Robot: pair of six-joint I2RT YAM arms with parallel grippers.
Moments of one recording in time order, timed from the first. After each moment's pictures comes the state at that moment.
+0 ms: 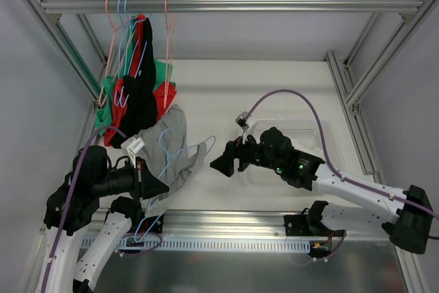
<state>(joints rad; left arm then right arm) -0.26 0.39 0.95 -1.21 0.72 -0.36 0.98 0.98 0.72 -0.05 -0.20 0.52</state>
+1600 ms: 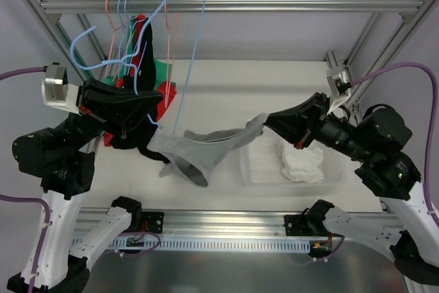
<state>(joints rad) -0.28 0.72 1.24 0.26 0.77 -0.84 0.81 0.80 1.35 -0.39 -0.31 0.46</state>
